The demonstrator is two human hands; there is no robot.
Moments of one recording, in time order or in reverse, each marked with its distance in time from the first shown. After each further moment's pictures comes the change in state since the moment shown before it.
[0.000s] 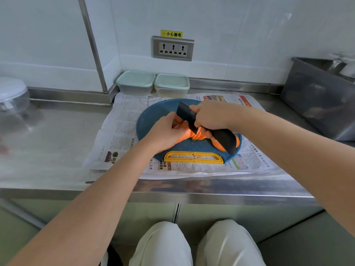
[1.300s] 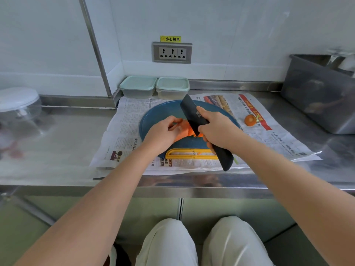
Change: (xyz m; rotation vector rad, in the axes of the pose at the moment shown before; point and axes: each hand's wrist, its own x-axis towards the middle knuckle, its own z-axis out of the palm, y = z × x) left_hand -0.015 -0.007 -0.001 0.076 0.045 0.018; right_hand -0.014 0.036 0.034 0.214 0.254 0.023
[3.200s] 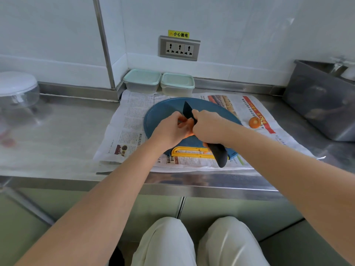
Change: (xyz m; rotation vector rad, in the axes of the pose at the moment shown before) left_hand 0.007 -0.002 0.004 -0.065 0.004 0.010; right_hand -0.002 -0.044 0.017 -0.408 -0.039 -0.011
